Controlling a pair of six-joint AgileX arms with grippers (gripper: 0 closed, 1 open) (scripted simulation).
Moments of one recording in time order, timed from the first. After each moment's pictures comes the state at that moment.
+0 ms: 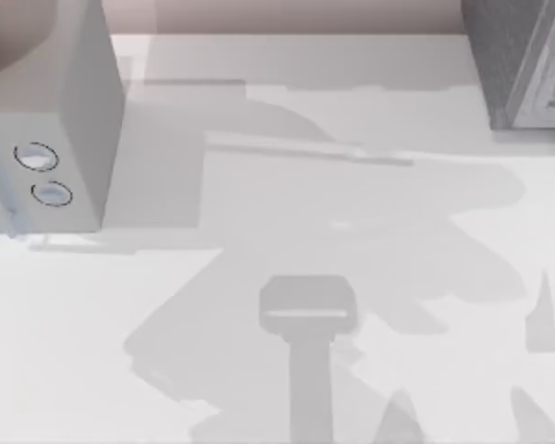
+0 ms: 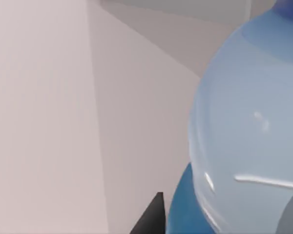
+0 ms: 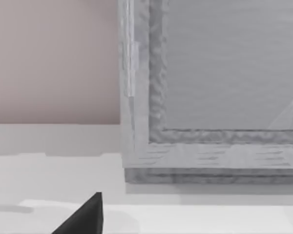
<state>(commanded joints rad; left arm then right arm) 0.57 2.26 2.91 -1.17 1.36 0.54 0.00 0.00 0.00 0.00 0.00 0.00</state>
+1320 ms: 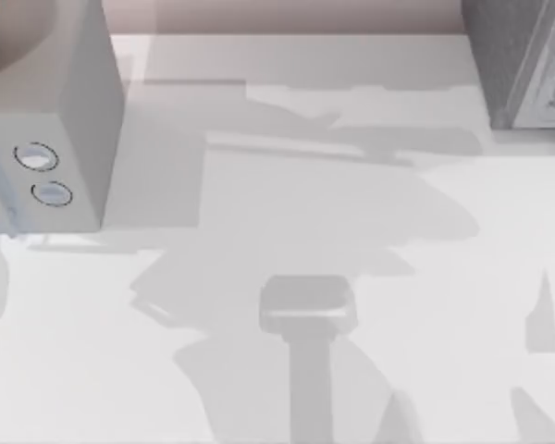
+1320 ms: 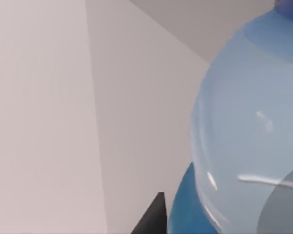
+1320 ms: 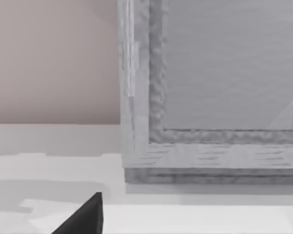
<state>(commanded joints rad) 0.46 2.01 2.24 -0.61 1.26 0.39 0.00 0.00 0.00 0.00 0.00 0.00</state>
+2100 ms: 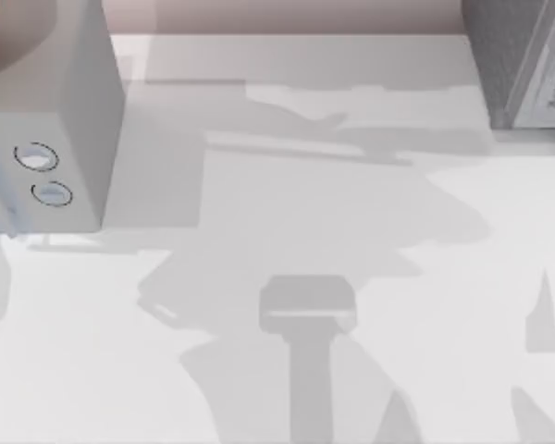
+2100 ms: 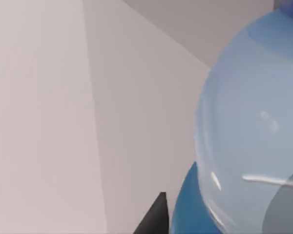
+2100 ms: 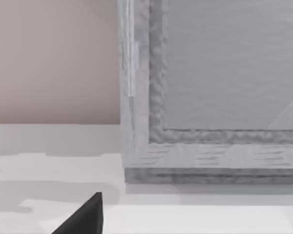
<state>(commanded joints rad) 0.46 2.00 2.22 -0.59 1.25 0.38 0.00 0.00 0.00 0.00 0.00 0.00</state>
